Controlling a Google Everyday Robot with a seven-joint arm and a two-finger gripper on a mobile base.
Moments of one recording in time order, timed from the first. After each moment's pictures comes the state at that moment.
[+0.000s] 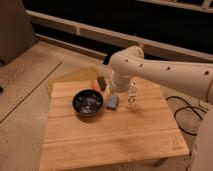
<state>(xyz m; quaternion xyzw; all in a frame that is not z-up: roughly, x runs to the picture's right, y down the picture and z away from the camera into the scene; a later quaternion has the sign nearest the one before) 0.090 0.046 0.729 -0.26 0.15 0.65 0.70</state>
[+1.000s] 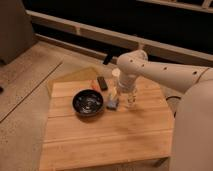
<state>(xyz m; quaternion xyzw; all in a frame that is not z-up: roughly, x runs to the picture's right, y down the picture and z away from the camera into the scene) 0.101 0.062 0.783 -0.28 0.20 0.60 0.72</state>
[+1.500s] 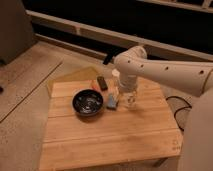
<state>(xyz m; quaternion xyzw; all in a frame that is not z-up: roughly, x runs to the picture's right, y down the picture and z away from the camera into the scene) 0.107 0.048 0.737 -0.22 0.21 0.61 0.73</state>
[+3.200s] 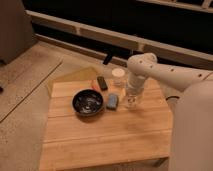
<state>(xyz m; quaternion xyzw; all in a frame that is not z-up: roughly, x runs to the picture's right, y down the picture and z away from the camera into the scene) 0.135 0.056 0.812 -0.31 0.21 0.62 0.69</state>
